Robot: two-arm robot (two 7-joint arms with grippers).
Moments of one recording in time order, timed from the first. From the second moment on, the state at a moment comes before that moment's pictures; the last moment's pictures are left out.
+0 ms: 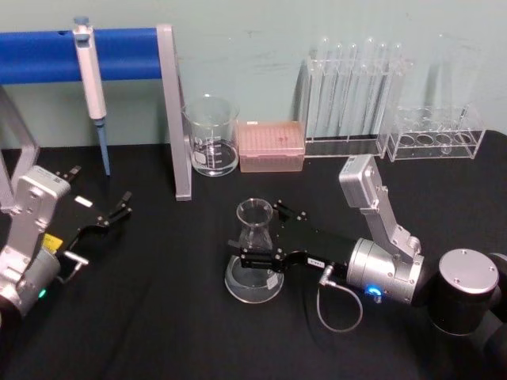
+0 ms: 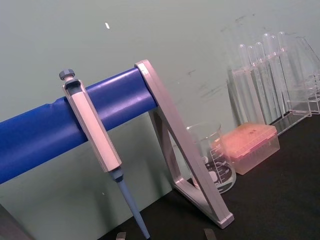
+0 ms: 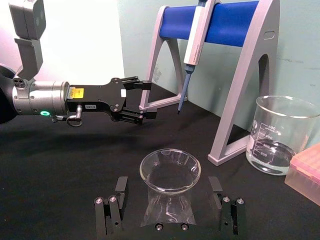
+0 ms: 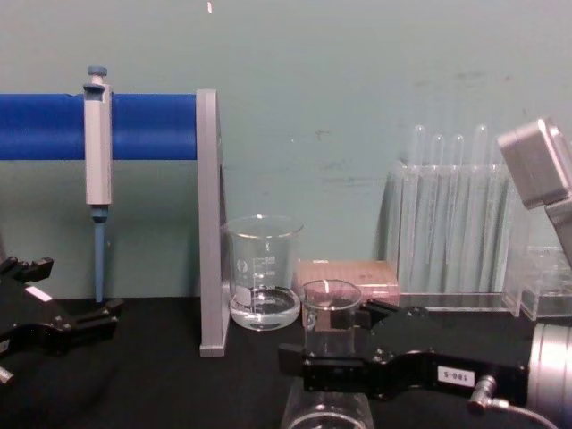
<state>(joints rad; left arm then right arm) -0.20 0.60 0.45 -1.41 -0.25 -0.12 0.03 0.37 0.39 -0.57 -1.31 0.44 -0.05 0.64</state>
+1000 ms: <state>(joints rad) -0.20 0.60 0.45 -1.41 -0.25 -0.12 0.03 0.24 0.54 -0.51 -1.50 0.48 0.07 0.59</state>
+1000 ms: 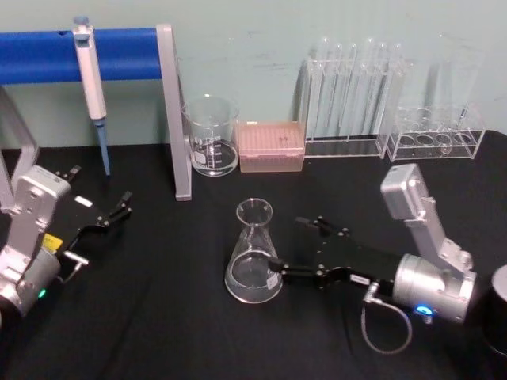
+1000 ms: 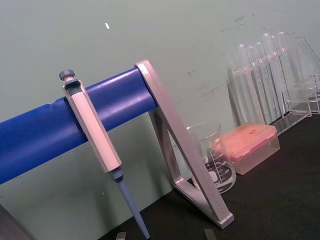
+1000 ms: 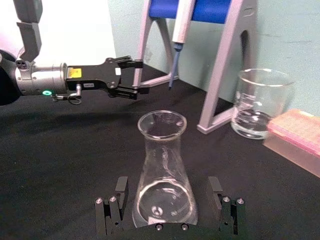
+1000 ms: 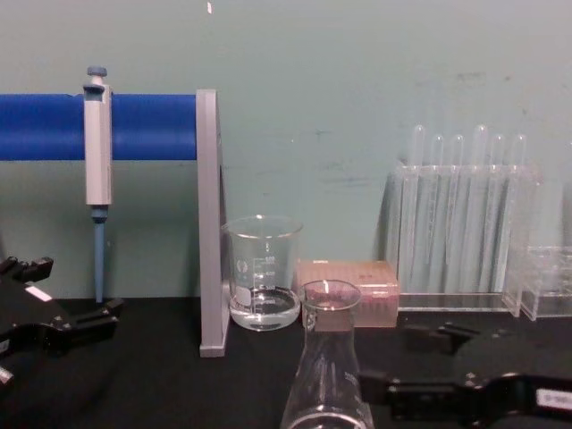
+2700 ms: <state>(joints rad) -0.20 0.60 0.45 -1.41 -0.25 -0.12 0.03 0.14 0.28 -0.23 -1.42 0.32 0.01 0.09</state>
